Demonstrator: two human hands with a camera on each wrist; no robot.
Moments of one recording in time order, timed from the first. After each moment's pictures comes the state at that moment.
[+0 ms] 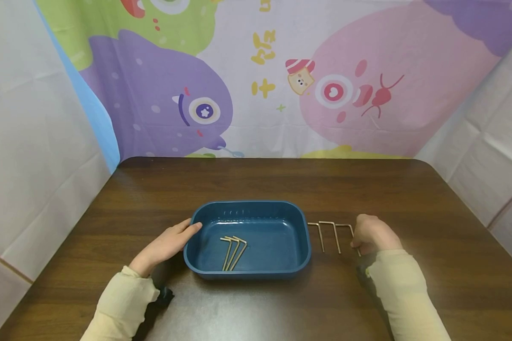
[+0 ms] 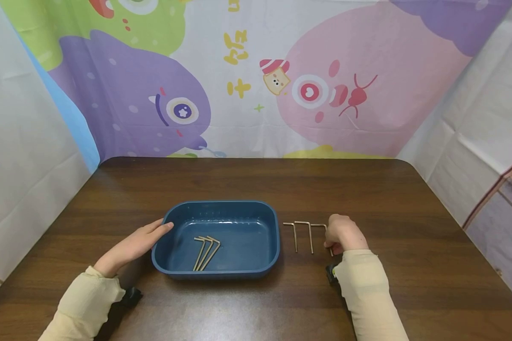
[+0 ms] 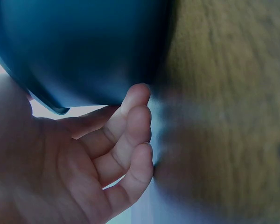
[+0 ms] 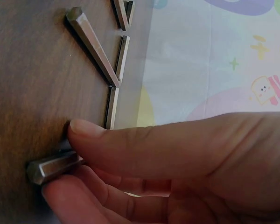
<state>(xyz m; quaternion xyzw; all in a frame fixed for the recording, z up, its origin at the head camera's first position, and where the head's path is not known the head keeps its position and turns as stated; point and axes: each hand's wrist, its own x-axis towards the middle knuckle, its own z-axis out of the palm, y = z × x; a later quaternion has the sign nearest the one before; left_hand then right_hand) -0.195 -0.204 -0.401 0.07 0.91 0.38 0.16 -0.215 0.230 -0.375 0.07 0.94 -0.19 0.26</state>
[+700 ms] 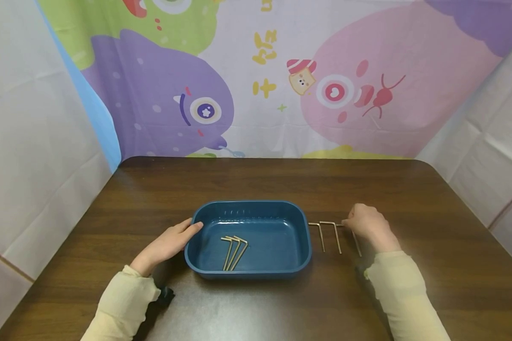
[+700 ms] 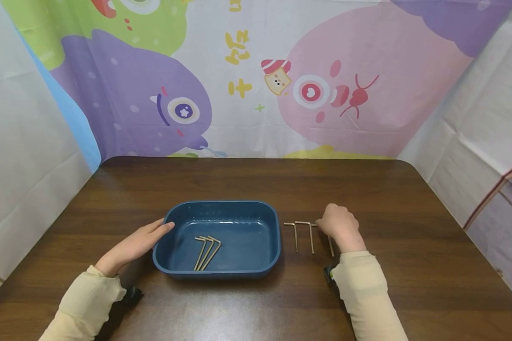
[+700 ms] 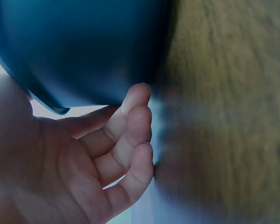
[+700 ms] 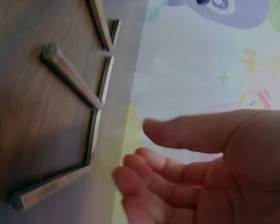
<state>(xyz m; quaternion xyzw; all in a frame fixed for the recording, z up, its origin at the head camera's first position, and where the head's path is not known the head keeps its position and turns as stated) -0.197 -0.205 -0.401 0.07 0.91 0.38 0.17 -0.218 0.223 -0.365 0.02 0.98 -0.18 0.11</state>
